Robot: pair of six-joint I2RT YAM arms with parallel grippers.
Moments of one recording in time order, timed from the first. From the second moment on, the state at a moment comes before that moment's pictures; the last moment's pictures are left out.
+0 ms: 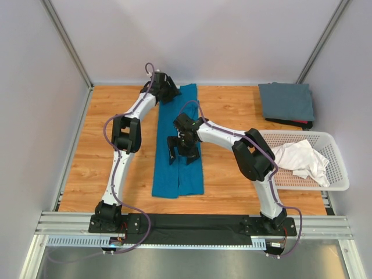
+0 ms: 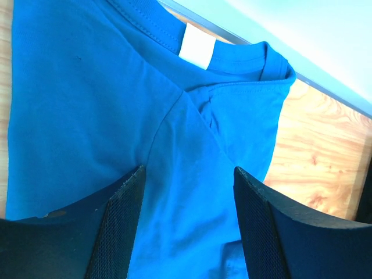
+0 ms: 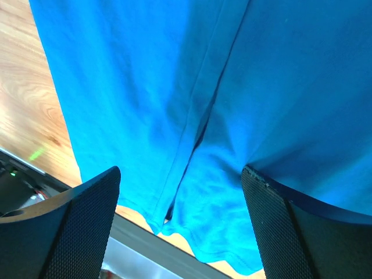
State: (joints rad) left arm -0.27 2.67 2.38 -0.36 0.13 -0.78; right arm 0.77 2.14 1.62 -0.73 -0.32 0.59
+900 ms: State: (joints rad) left arm -0.26 1.67 1.60 -0.17 0.32 -0.50; right arm 0.37 2.16 1.89 -0.48 -0.10 0.68
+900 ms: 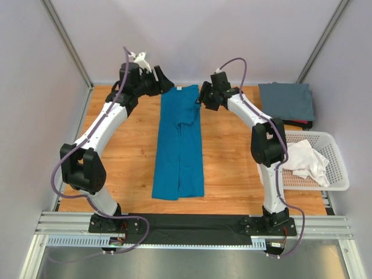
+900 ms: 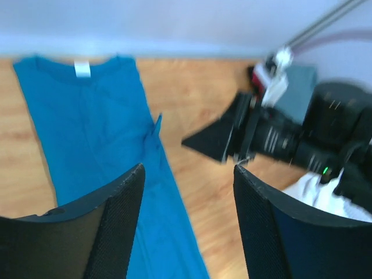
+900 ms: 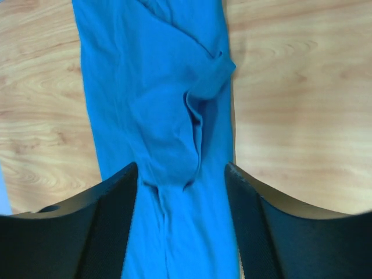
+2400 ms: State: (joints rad) left arm -0.53 2.20 1.69 -0.22 0.10 -0.24; right arm 0.36 2.58 2.27 -0.38 -0.08 0.58
